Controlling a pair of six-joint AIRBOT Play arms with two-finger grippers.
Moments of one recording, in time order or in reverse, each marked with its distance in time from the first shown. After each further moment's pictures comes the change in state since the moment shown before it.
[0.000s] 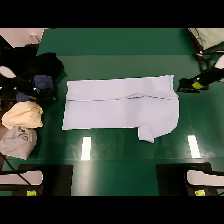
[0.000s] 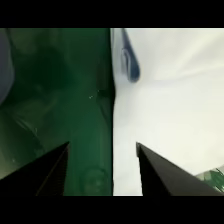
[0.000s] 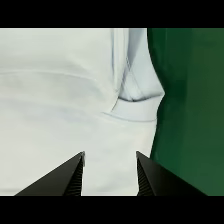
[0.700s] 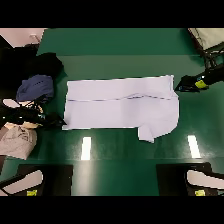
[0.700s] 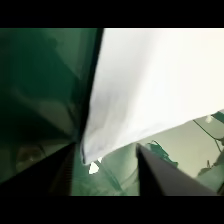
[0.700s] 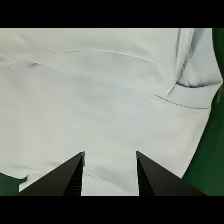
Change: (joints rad) left arm 0.041 0.220 -0.518 -0.142 0.111 0.037; right arm -0.004 0.060 0.000 0.153 0.086 -0.062
